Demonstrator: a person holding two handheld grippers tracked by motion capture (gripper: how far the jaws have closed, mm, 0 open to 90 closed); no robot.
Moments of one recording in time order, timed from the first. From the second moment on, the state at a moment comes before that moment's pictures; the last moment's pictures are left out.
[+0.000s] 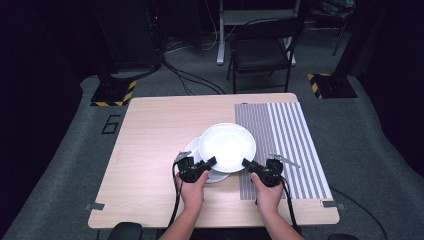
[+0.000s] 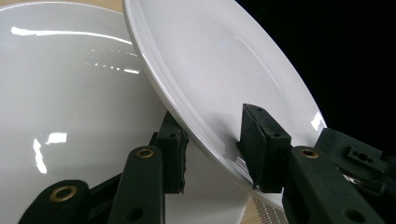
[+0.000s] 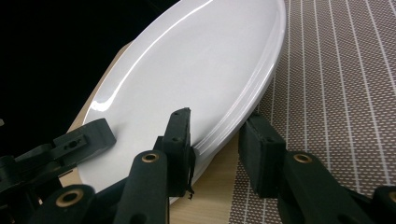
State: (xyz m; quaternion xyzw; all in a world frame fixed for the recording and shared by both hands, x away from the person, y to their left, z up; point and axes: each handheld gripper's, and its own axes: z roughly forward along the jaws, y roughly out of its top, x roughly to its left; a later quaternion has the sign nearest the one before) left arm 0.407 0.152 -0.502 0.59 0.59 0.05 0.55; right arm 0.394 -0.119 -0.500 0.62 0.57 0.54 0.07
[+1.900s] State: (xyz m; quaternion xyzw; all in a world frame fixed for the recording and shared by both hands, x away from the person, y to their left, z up) left arm 0.414 0.114 -0.486 0.62 0.56 0.05 0.55; right arm 0.388 -0.157 -0.485 0.60 0.58 0.54 0.10
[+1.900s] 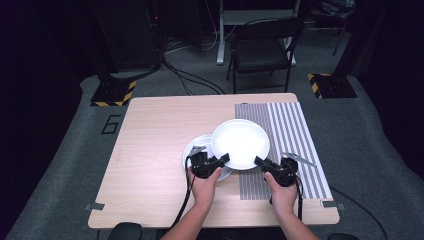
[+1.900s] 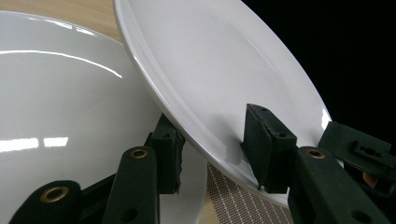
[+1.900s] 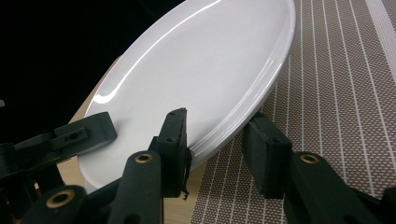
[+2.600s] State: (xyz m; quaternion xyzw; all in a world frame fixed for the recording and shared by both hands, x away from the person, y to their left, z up) left arm 0.418 0.105 -0.483 0.63 0.55 0.05 0.55; right arm 0.387 -0.164 -0.483 0.61 0.57 0.55 0.10
